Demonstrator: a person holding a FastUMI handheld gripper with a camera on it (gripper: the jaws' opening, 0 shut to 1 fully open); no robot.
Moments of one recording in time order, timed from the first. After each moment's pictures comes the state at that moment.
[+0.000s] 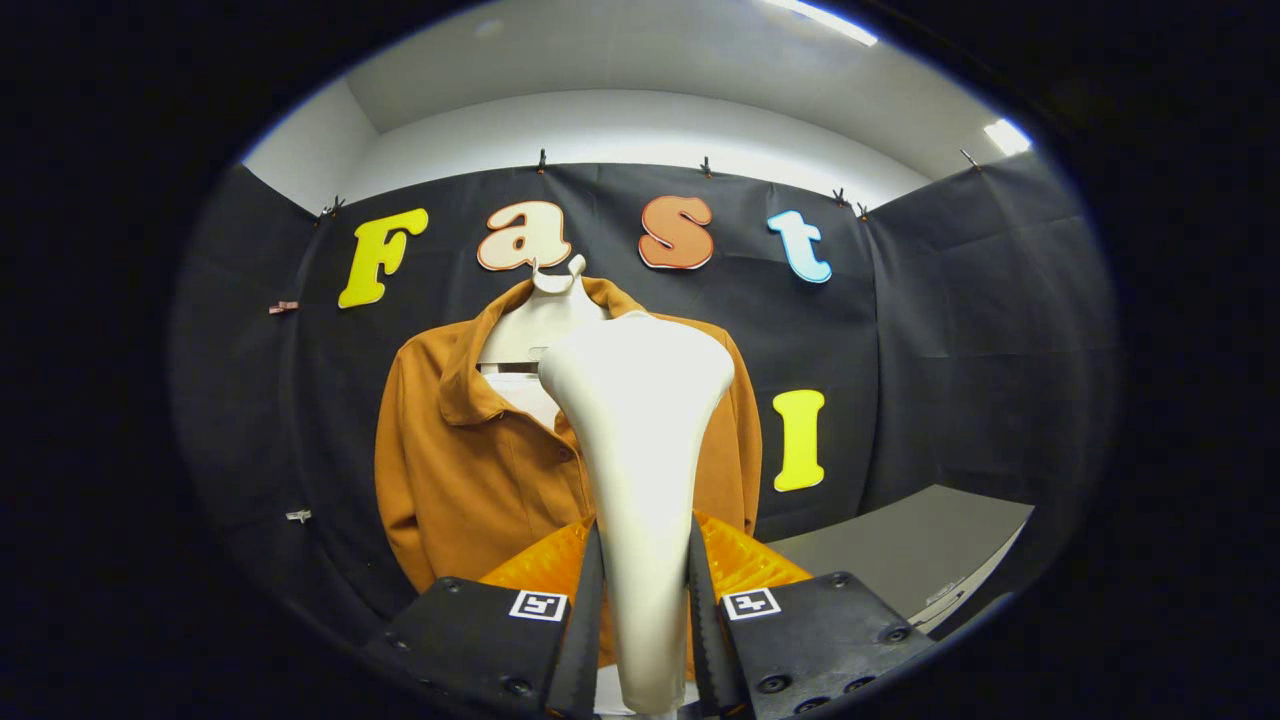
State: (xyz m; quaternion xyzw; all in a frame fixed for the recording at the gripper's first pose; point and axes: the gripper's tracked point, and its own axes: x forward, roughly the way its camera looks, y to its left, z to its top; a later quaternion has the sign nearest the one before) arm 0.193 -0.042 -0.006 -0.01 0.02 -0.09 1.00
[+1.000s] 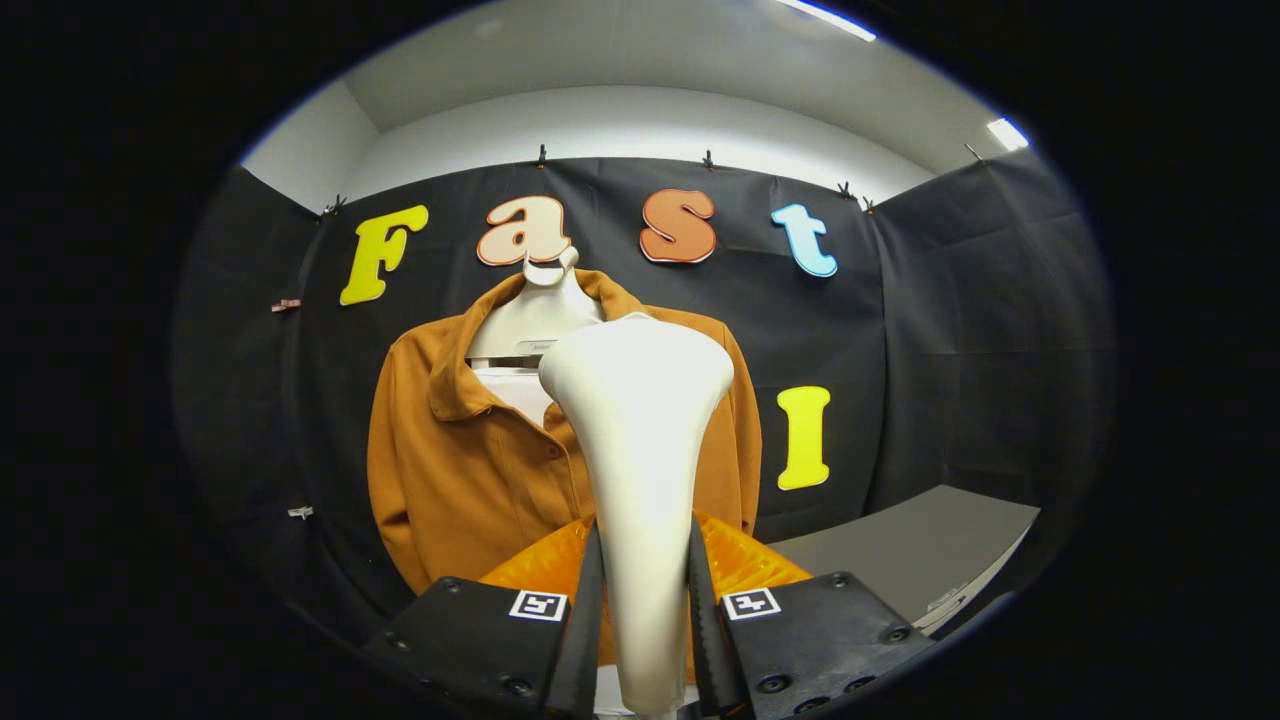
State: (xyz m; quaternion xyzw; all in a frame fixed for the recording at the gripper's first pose) arm 0.194 -0.051 -0.010 -0.01 0.03 -0.07 1.00
